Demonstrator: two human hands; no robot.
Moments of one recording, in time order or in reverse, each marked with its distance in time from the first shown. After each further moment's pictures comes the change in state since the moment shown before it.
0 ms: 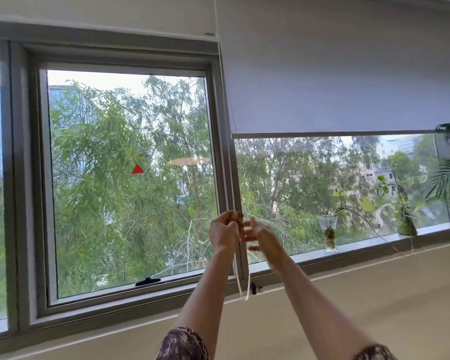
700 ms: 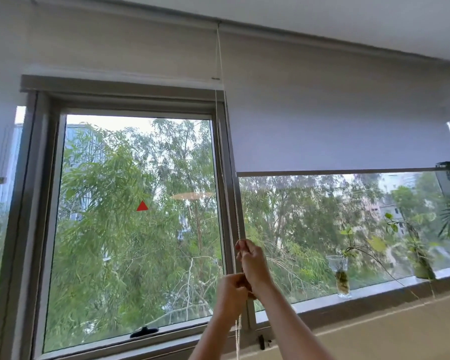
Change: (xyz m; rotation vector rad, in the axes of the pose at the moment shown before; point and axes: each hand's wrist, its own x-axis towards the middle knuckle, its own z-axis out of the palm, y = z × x) left_hand 0.002 -0.020 -0.022 0.367 -0.299 0.178; right_hand 0.027 -0.044 0.044 -0.027 0.221 -0.214
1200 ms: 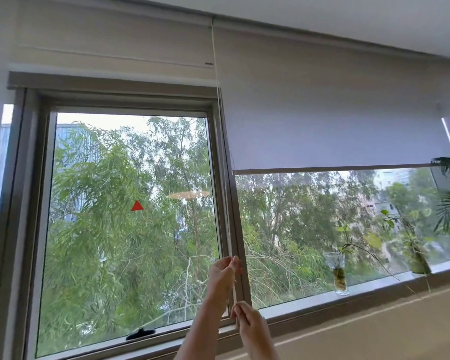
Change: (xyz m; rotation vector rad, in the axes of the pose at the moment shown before) left_hand 0.024 0.018 -0.009 -0.323 0.091 -0.188; right_hand -0.057 0.114 0.001 -0.324 -0.114 0.024
